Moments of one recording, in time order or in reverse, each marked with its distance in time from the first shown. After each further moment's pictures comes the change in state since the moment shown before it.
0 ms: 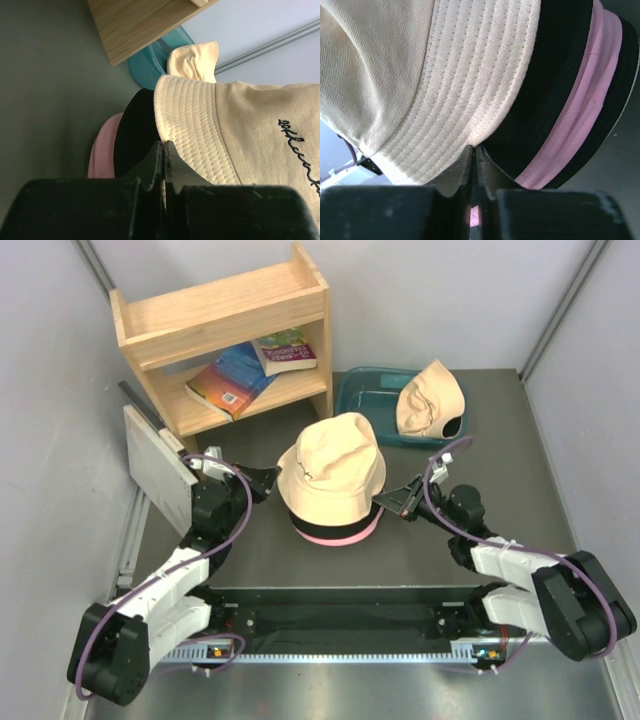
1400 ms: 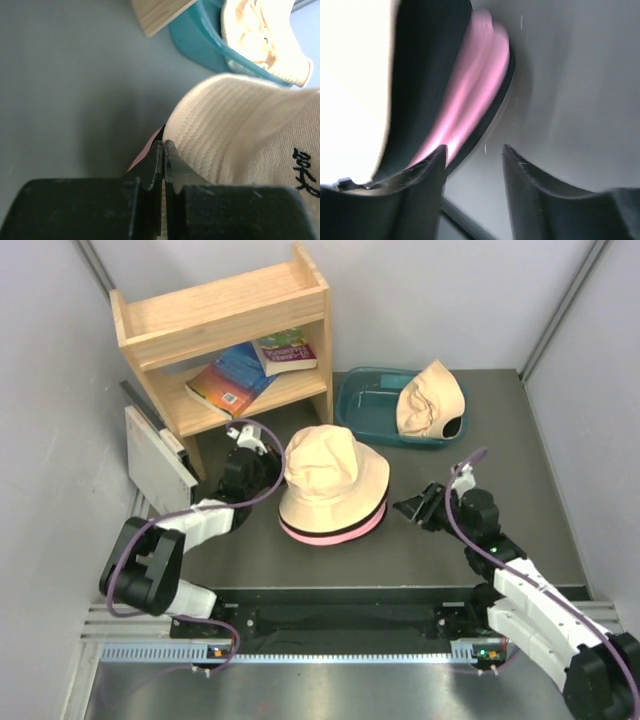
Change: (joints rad) left arm -0.002 0.454 0.244 -0.063 0.088 0.237; right arm 0.004 -0.412 0.033 -0.736 0.242 -0.261
